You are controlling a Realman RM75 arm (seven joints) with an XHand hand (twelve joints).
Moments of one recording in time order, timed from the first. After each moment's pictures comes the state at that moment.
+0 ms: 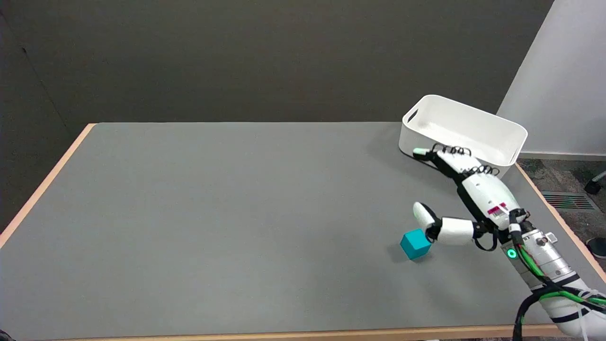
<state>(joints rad) -0.78 -0.99 1.70 -1.76 -2.54 0.77 0.41</state>
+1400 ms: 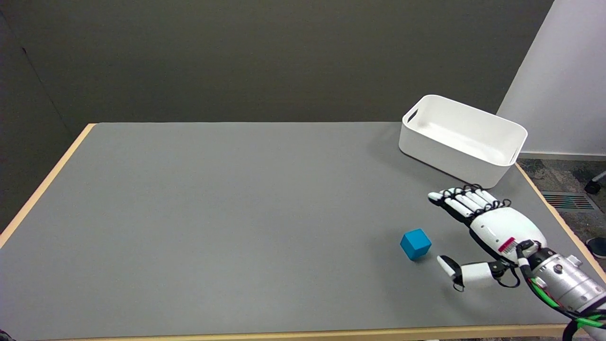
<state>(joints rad) -1.00 -0.90 1.82 -1.73 -2.60 0.66 0.22</state>
